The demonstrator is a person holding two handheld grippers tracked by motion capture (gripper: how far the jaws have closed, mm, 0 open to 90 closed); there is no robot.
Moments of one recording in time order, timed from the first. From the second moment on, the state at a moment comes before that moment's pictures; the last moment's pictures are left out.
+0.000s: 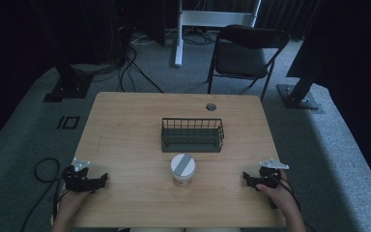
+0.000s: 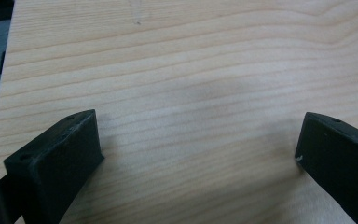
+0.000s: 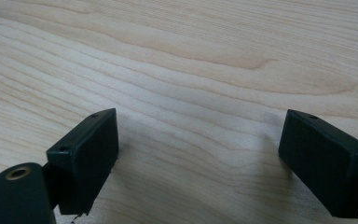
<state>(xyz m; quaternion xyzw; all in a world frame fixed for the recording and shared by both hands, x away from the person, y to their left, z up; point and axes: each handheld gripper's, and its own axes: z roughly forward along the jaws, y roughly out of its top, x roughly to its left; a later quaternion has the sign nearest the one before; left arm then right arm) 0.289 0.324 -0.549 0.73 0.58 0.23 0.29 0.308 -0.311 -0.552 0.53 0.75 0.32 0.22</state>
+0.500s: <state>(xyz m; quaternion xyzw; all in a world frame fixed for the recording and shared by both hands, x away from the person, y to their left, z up) 0.288 0.325 -0.549 0.73 0.57 0.23 0.29 0.308 -0.312 -0.552 0.53 0.75 0.32 0.22</state>
